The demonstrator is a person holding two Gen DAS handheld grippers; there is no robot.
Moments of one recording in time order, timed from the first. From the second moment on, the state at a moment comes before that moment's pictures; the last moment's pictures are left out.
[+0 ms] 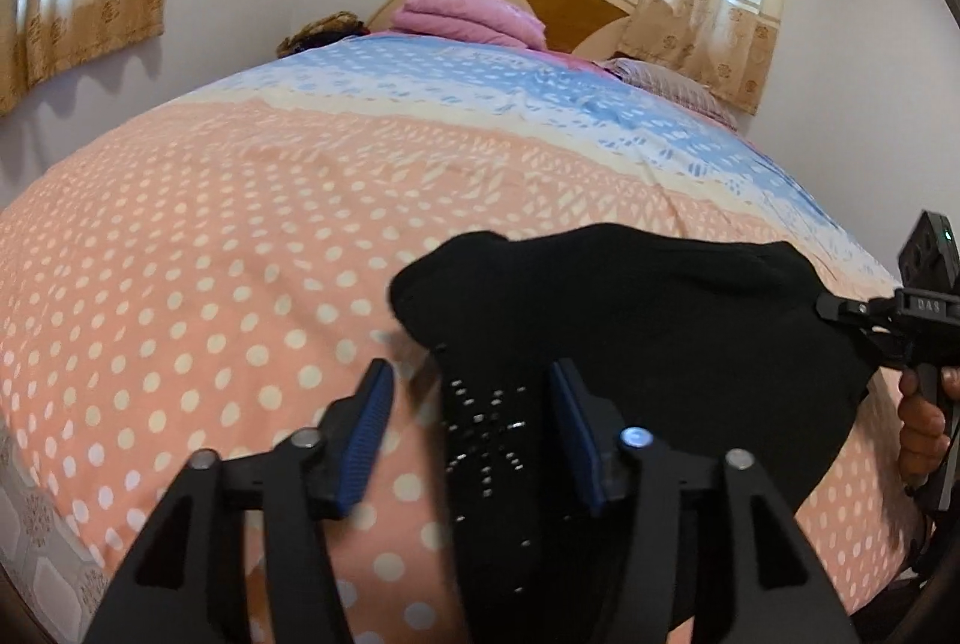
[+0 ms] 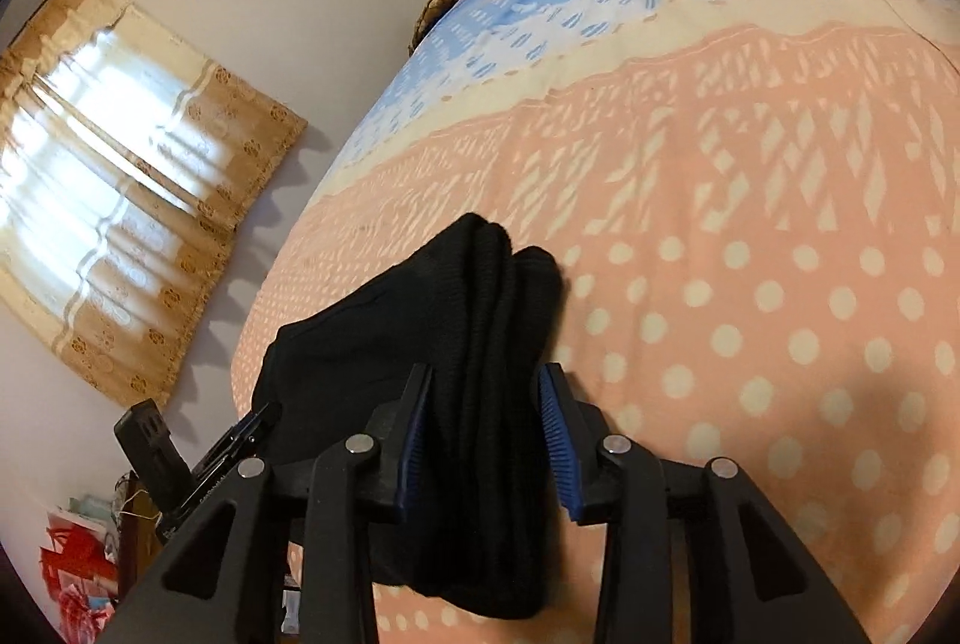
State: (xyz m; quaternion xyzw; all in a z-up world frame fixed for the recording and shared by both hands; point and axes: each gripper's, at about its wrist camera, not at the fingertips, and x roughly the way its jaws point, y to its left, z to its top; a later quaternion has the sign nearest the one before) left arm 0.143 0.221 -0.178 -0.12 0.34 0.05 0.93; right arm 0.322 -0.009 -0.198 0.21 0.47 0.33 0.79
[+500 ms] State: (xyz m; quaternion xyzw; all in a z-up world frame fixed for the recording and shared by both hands) left arm 0.111 0.229 -0.171 -0.09 0.36 0.10 0.93; right arm 0.298 -0.058 -0.186 0.22 0.45 0.26 0.83
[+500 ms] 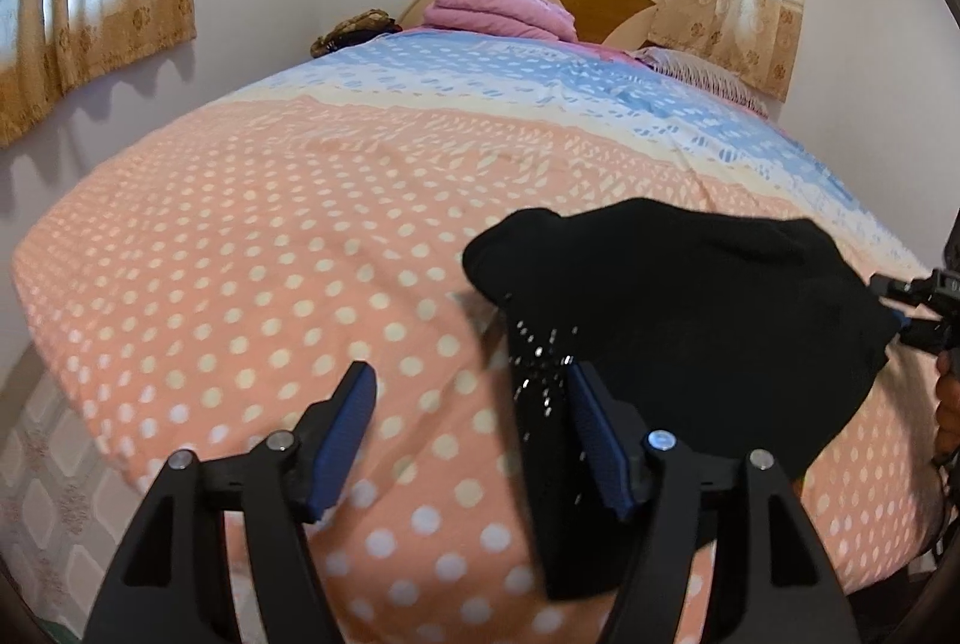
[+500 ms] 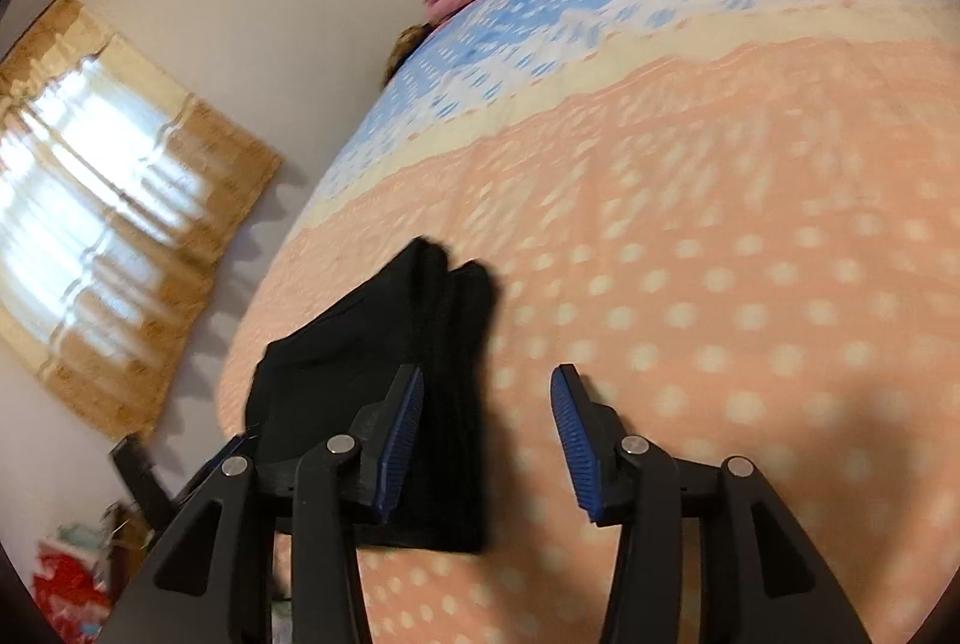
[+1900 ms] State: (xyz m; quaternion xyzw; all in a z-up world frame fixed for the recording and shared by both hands) left arm 0.018 0.151 -0.054 -0.05 0.21 0.05 0.97; right arm 0.073 -0.035 -0.048 0.02 0.25 0.25 0.93
